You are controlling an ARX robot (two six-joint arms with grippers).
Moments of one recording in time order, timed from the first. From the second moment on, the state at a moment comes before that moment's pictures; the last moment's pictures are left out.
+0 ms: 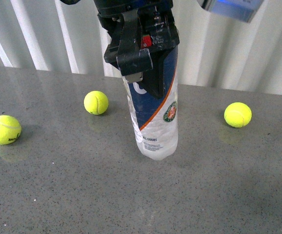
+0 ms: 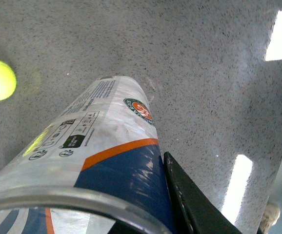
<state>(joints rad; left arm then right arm) -0.56 1.95 1.80 -1.07 0.17 1.06 0.00 0.00 0.01 0.00 0.00 -0.01</state>
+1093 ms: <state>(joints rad) -0.61 2.26 2.03 -1.09 0.10 1.16 0.00 0.00 0.01 0.00 0.00 -0.01</state>
